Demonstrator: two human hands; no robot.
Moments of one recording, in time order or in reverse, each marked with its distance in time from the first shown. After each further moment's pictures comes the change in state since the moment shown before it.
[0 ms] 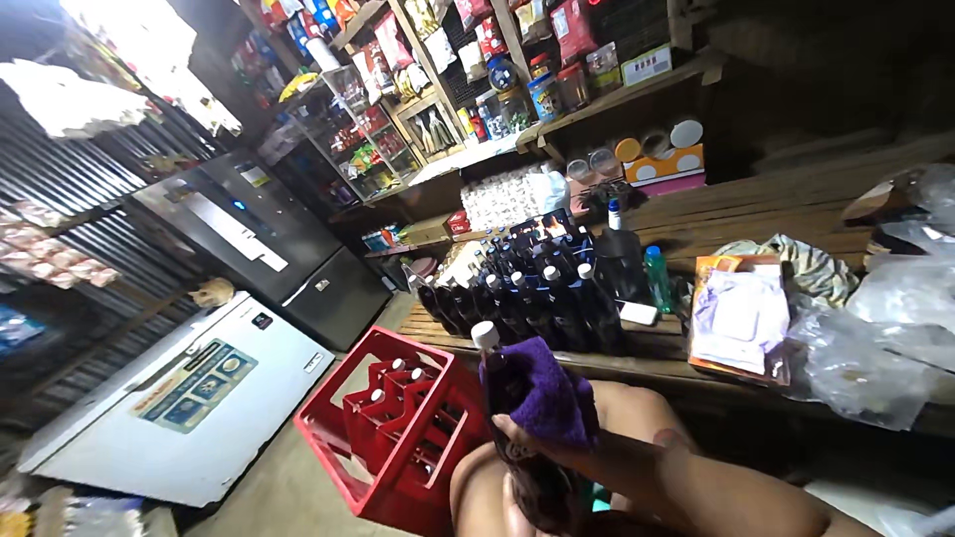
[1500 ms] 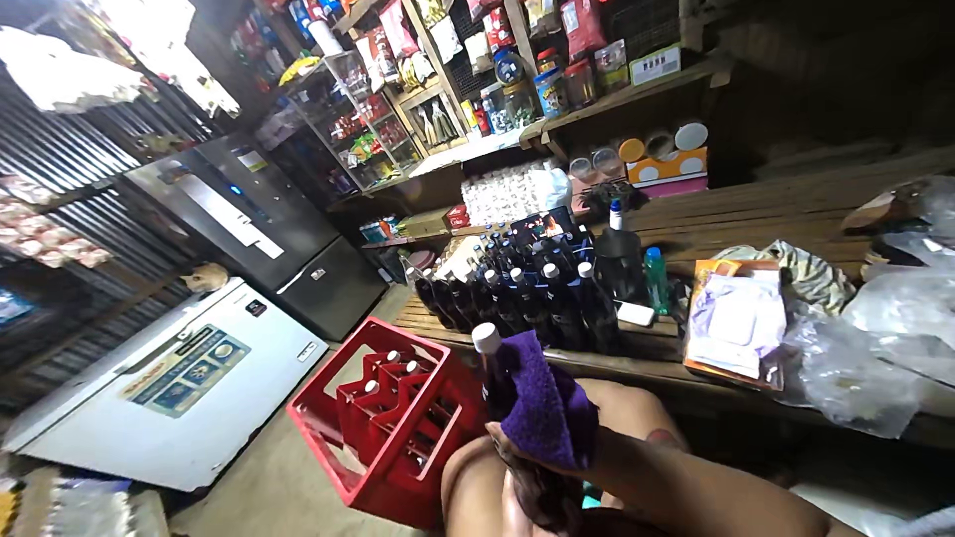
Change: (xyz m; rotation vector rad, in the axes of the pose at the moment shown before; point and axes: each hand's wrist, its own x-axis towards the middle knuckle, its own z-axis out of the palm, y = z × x) left_hand 0.031 -0.006 -0.032 -0.019 -0.066 -0.184; right_hand 0.009 -0.067 -0.021 -0.219 -0.268 0.212
